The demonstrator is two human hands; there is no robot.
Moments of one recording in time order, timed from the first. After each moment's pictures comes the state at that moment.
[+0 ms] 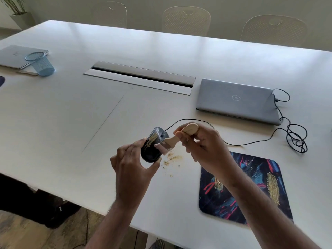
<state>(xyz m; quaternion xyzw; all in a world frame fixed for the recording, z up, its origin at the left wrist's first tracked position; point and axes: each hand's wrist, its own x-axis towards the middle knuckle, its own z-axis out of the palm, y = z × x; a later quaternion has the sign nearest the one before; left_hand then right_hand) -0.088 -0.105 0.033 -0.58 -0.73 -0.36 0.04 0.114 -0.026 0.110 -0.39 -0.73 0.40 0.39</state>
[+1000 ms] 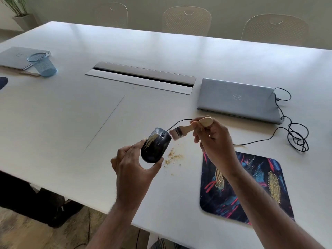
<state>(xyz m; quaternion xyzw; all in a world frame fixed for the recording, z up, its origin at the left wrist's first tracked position) -0.085 -0.114 0.039 -0.56 -0.74 -0.38 -0.01 0.125 -0.004 0.080 -0.43 -0.64 0.42 0.47</state>
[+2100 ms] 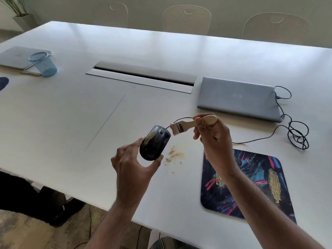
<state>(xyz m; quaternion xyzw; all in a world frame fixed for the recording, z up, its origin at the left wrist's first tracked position) -0.084 -0.119 0.046 -0.52 -0.74 -0.42 -0.04 0.115 -0.015 0.083 -0.43 -0.60 0.41 0.53</state>
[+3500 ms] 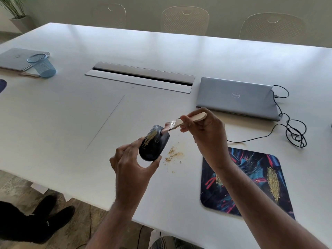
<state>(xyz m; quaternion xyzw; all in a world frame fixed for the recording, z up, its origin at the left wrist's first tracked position) -0.088 -0.121 0.041 -0.55 -0.73 -0.41 -0.01 0.099 -0.010 0.097 -0.41 -0.64 0.38 0.52</state>
